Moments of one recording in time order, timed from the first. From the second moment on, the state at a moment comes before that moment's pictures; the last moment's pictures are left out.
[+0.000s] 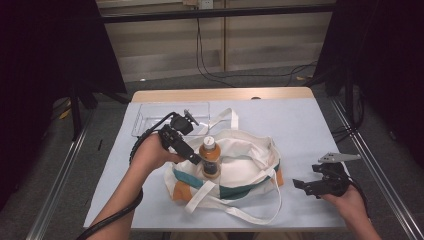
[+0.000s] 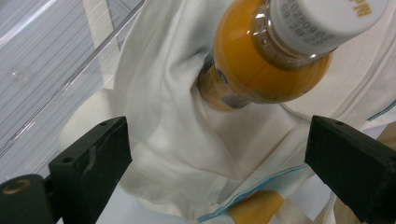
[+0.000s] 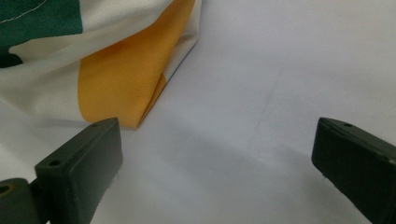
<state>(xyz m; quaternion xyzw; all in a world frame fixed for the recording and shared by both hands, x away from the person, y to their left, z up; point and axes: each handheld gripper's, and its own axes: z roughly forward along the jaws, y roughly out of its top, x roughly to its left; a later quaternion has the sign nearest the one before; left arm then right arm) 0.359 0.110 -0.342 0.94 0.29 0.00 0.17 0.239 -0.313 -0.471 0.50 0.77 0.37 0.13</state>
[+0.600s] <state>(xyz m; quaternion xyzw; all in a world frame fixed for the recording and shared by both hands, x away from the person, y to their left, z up) 0.360 0.086 -0.349 0.95 0.27 0.00 0.16 0.239 -0.314 -0.473 0.50 0.77 0.37 0.13</state>
